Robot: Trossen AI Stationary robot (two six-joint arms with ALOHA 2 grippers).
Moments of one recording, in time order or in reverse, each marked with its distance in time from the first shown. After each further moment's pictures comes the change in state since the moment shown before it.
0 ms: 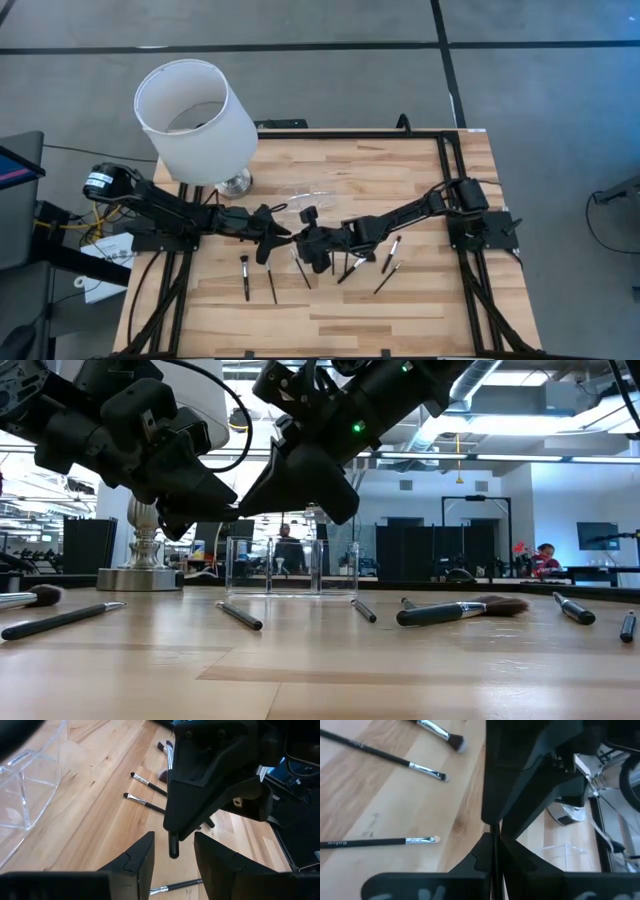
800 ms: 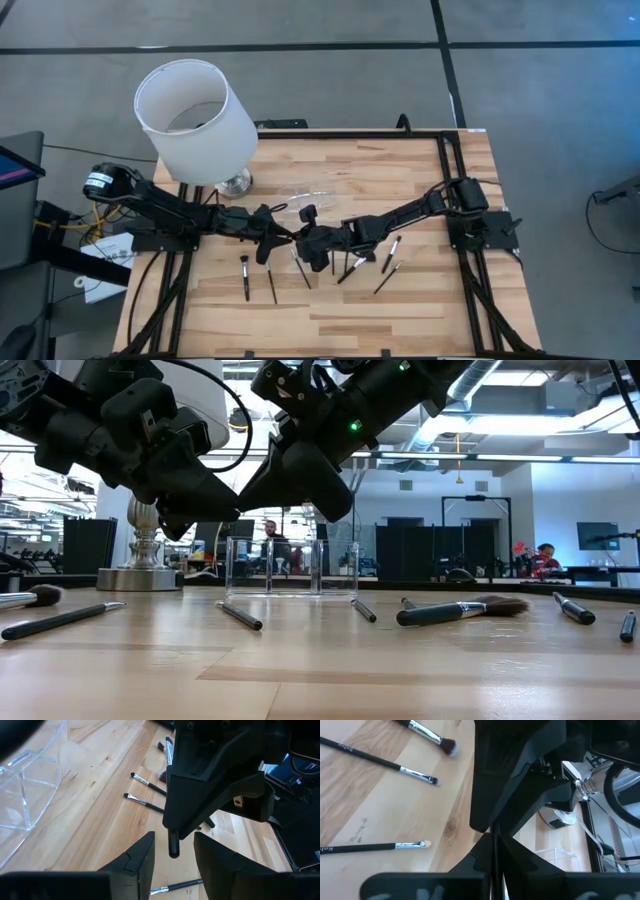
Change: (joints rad) left arm 0.001 0.000 0.000 0.000 0.000 0.003; right arm -0.004 0.000 0.000 0.031 0.017 -0.016
